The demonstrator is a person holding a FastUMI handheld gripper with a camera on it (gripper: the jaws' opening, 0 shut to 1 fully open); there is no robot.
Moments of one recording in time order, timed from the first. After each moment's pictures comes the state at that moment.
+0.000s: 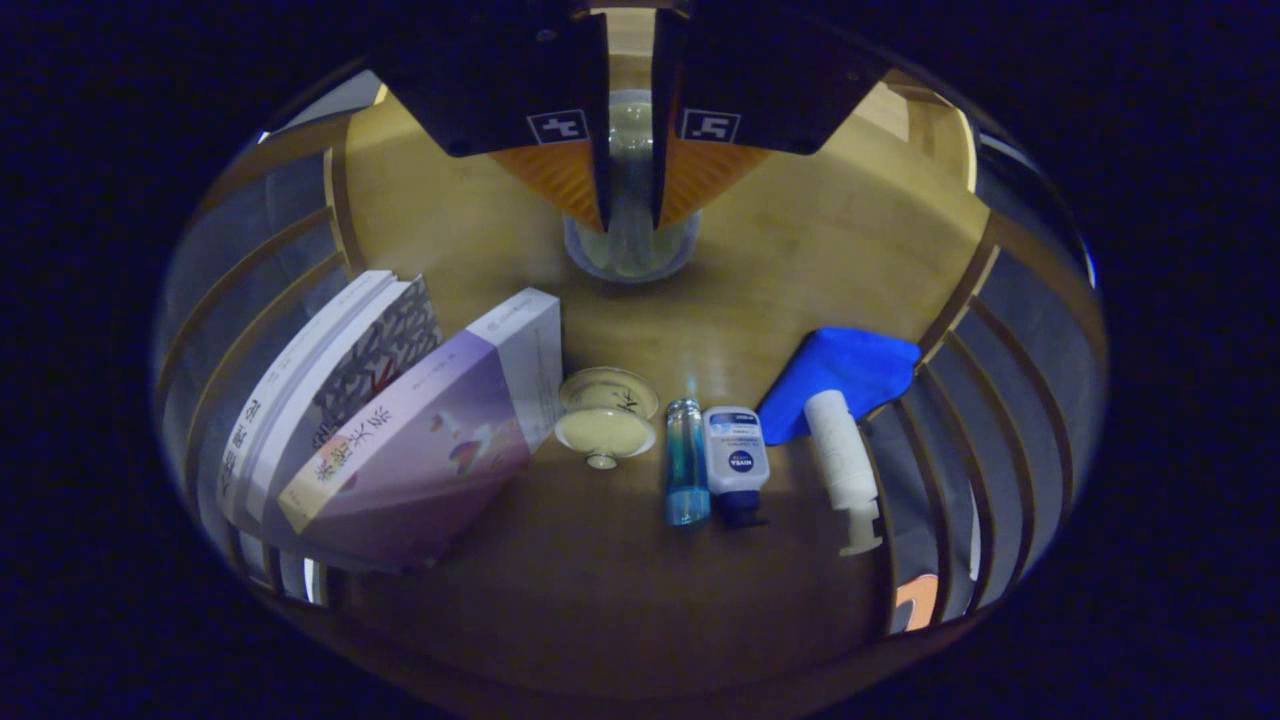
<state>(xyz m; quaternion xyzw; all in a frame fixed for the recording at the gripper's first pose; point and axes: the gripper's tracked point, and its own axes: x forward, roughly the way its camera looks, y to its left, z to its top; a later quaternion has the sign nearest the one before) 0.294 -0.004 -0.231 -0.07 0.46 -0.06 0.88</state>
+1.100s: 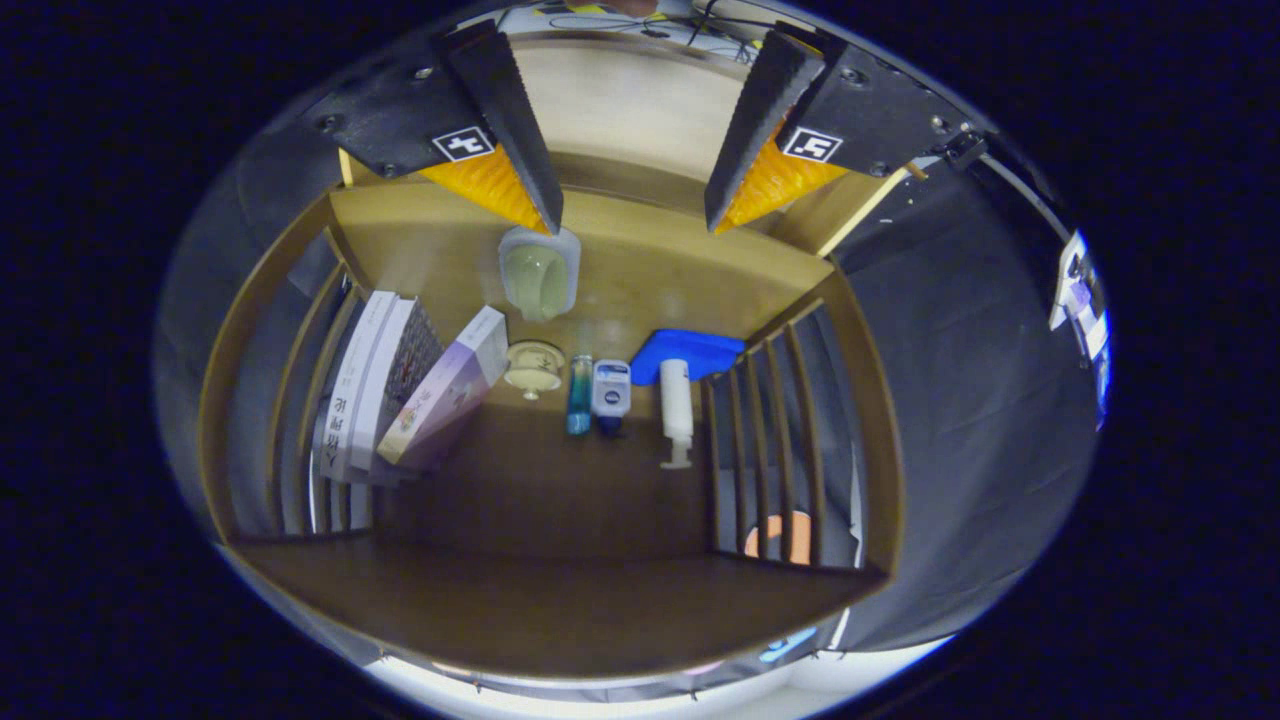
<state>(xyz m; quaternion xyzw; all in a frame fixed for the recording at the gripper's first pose) 0.108 0.088 -0.160 -0.04 0.28 0.06 0.96</state>
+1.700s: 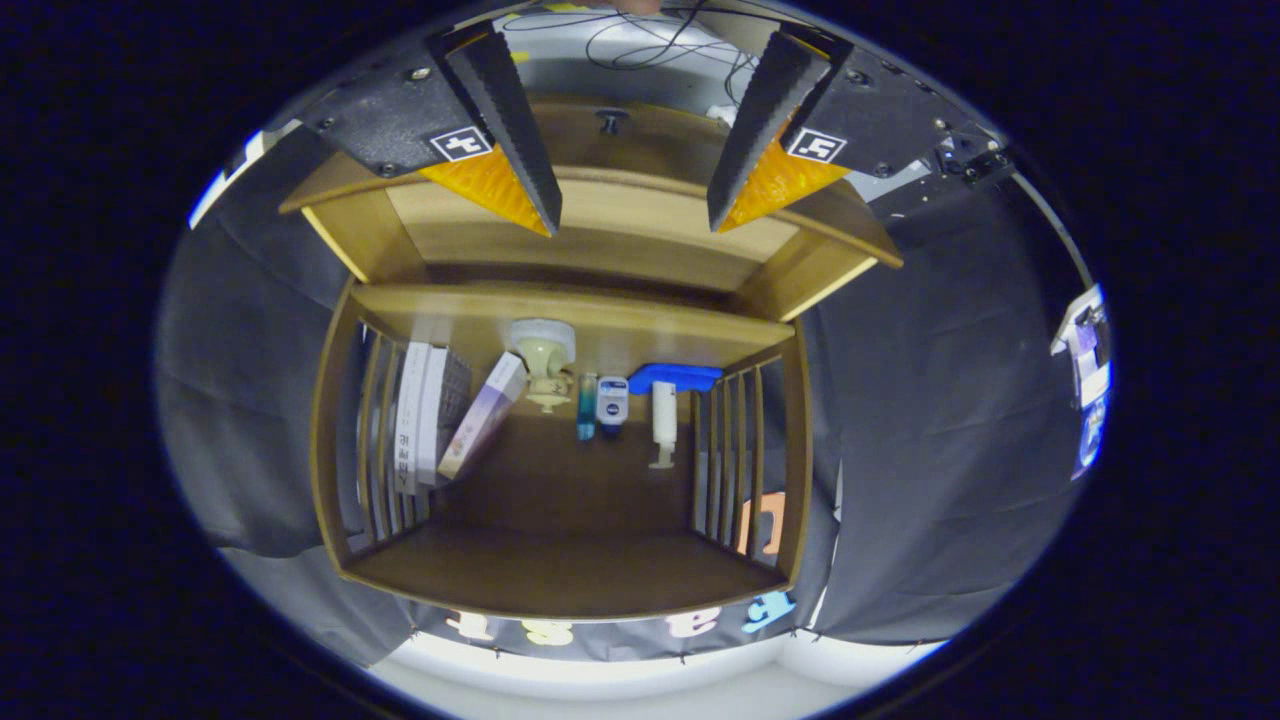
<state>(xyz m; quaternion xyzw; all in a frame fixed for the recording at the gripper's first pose) -0.019 0.093 -0.238 -0.05 0.23 0.01 0.97</state>
